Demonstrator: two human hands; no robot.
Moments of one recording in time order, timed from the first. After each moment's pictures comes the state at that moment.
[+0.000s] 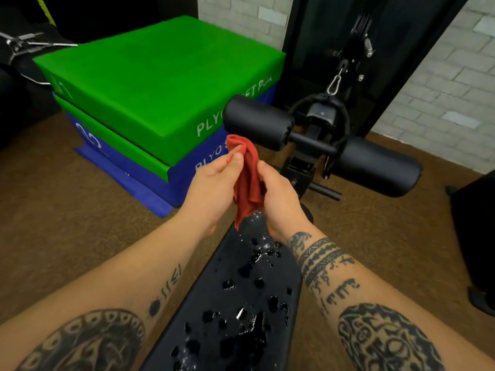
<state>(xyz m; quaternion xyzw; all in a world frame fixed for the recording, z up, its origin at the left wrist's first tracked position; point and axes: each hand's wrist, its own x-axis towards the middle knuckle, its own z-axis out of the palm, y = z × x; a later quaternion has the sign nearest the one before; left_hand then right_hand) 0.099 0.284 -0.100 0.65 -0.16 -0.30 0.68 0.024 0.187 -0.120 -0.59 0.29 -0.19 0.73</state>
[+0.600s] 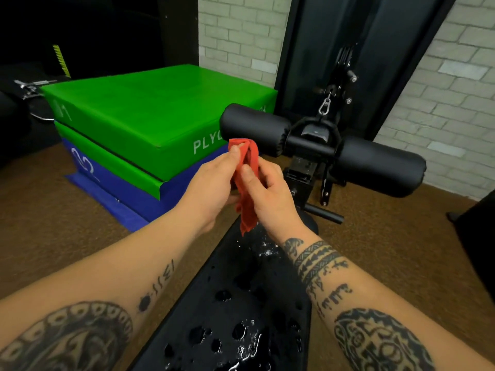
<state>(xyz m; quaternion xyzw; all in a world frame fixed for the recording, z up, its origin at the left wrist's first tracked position) 0.092 0.284 -0.156 0.62 -0.26 -0.26 0.69 0.019 0.192 -0.186 -0.75 0.16 -0.33 0.55</state>
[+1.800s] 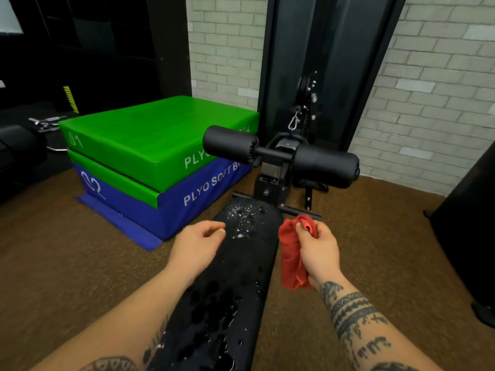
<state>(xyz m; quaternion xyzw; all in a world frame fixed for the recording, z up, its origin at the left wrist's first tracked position) -0.026 0.347 -0.202 0.82 -0.22 -0.15 0.50 -0.177 0.170 -0.220 -0.59 0.42 -0.39 0.57</state>
